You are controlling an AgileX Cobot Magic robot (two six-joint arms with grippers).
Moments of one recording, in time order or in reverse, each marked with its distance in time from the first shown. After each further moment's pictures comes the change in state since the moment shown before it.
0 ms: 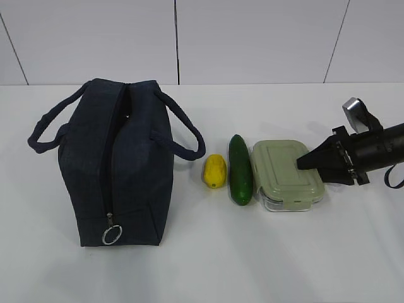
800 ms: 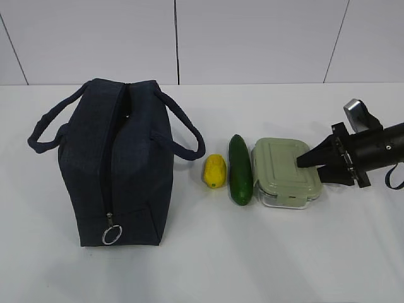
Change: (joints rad) left arm 0.000 0.000 0.000 0.000 0.000 0.000; right arm 0.000 0.000 -0.002 -0.002 0.000 0.125
